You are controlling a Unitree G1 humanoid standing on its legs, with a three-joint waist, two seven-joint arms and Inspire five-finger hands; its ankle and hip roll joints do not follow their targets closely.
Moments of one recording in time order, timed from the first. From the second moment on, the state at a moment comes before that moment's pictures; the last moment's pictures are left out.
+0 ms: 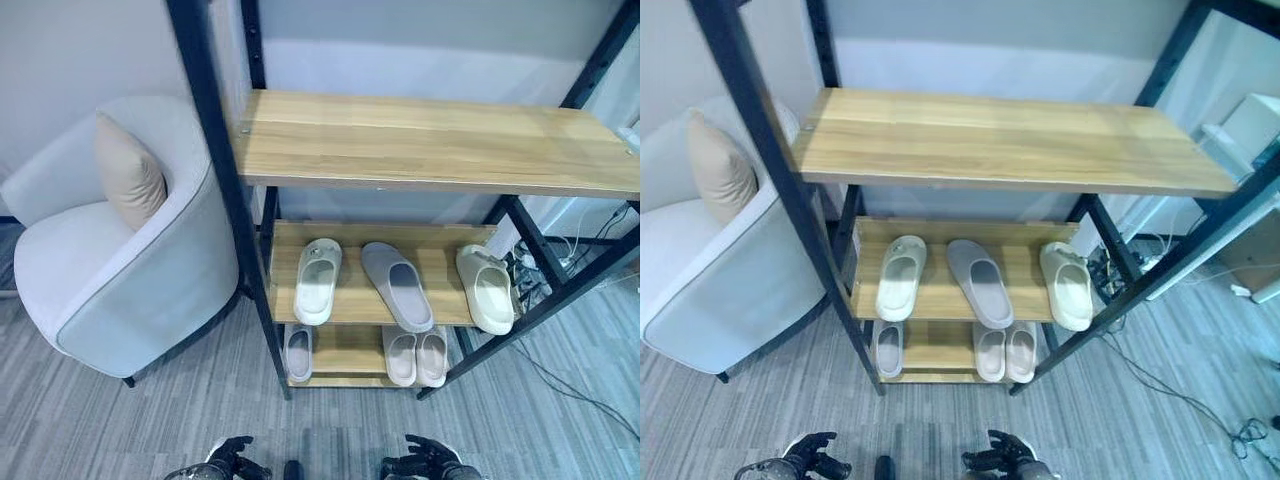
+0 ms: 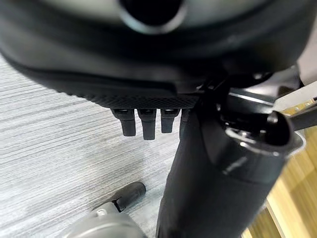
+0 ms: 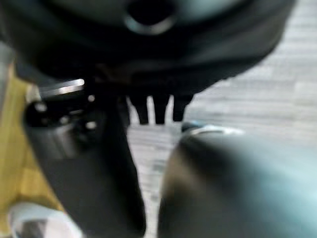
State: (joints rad) left arm -0.10 0.23 -0.25 1.36 0.00 -0.09 0.06; right arm -0.04 -0.22 0.21 1.21 0.21 -0.05 0.04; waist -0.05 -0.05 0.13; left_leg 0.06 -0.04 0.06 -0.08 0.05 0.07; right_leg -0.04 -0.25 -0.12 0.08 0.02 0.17
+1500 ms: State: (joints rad) left arm 0.00 0.20 -0.25 1.26 0.05 -0.12 0.09; right arm -0.09 -0.67 0.33 -0.15 0.34 -0.14 0.19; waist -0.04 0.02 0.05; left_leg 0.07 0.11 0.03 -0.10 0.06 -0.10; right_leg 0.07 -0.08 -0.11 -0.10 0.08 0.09
